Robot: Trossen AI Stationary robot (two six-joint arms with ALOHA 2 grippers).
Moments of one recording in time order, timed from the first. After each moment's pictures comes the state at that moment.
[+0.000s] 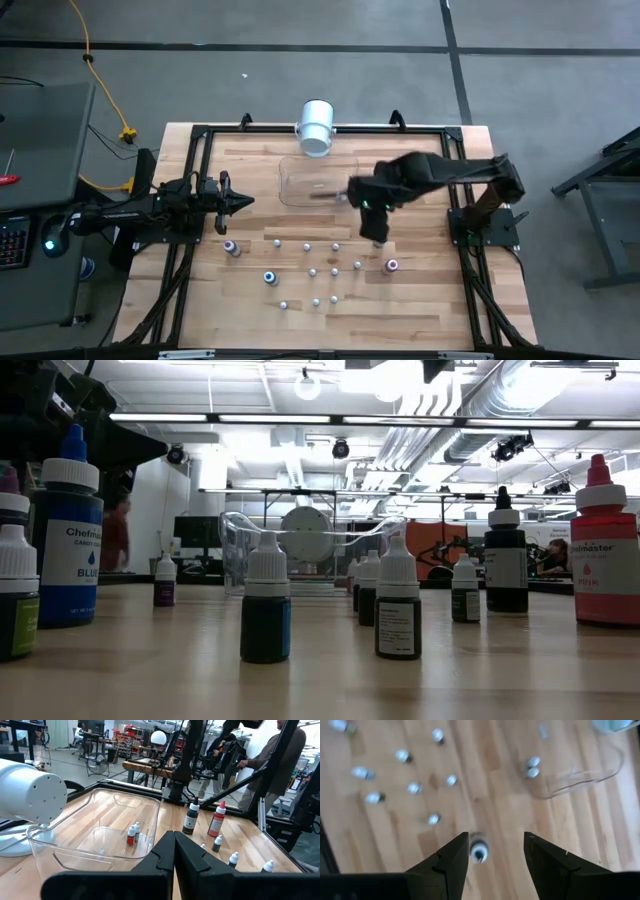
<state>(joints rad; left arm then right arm) 0.10 0.01 0.01 0.01 0.01 -0.18 0.15 1.73 1.97 -1.53 0.13 0.40</state>
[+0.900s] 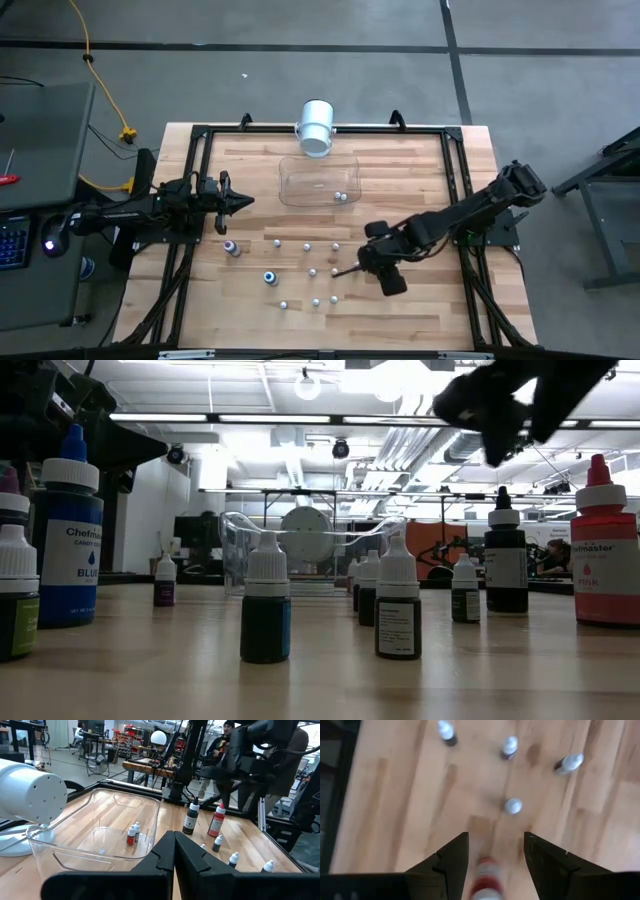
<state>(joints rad) 0.10 0.01 0.01 0.01 0.01 -0.18 0.40 1.60 1.25 -0.83 -0.01 0.19</state>
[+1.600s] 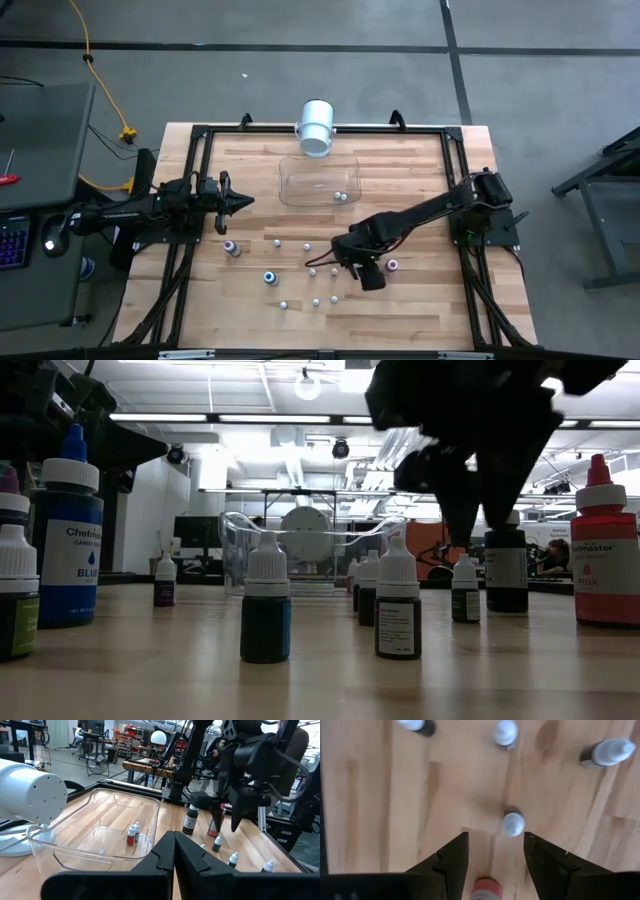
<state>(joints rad) 0.10 0.01 0.01 0.01 0.01 -0.18 0.27 1.86 1.36 -0.85 -0.18 0.16</state>
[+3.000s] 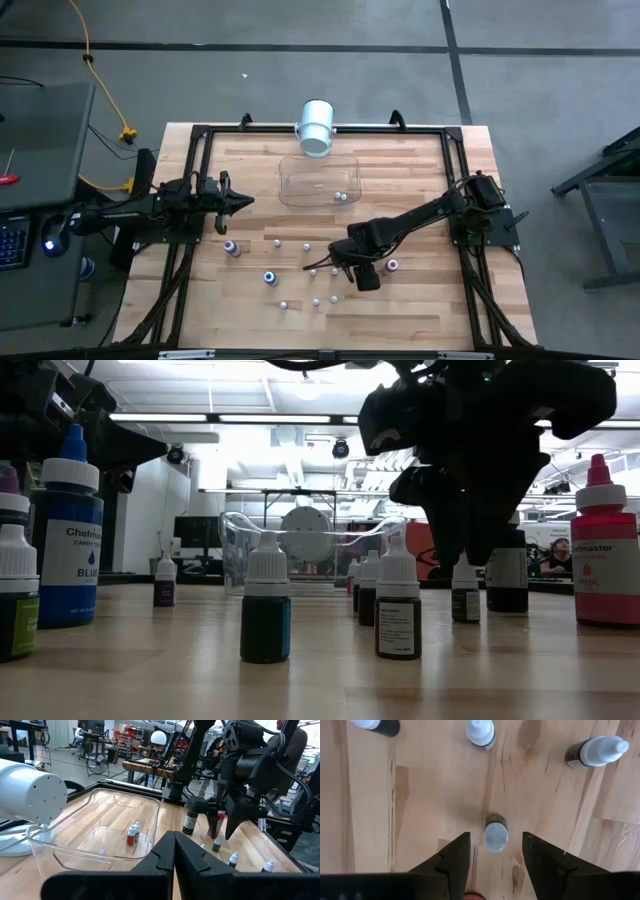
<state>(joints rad) 0.10 0.01 0.01 0.01 0.01 -0.18 0.29 1.91 1.36 -0.83 -0.08 0.19</state>
